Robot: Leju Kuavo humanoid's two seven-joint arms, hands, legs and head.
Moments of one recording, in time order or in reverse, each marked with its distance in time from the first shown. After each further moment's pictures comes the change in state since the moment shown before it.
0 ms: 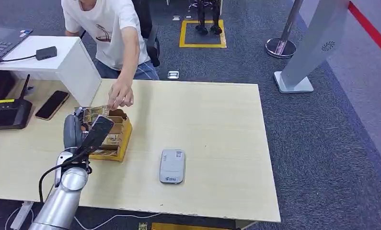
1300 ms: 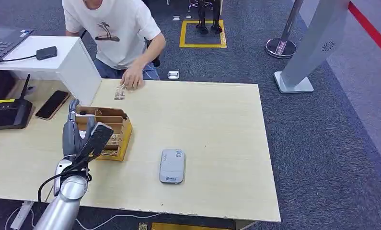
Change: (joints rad) left arm 0.076 0.001 -0.002 -0.077 -0.007 0.024 -0.025; right arm 0.013 0.000 0.012 0.000 -0.021 -0.014 -0.002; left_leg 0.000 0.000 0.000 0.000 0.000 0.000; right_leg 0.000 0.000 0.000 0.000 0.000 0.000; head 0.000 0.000
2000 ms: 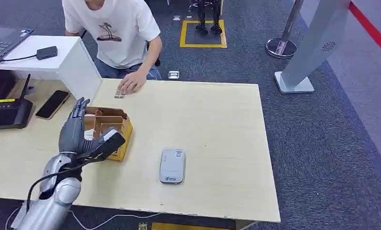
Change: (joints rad) left arm -0.034 0.167 -0.089 -0.122 -0.403 -0.270 0.233; right arm 0.015 -0.005 -0.002 0.000 -0.029 0.008 -0.010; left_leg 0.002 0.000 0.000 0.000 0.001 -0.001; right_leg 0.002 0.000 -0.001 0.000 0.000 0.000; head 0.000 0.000
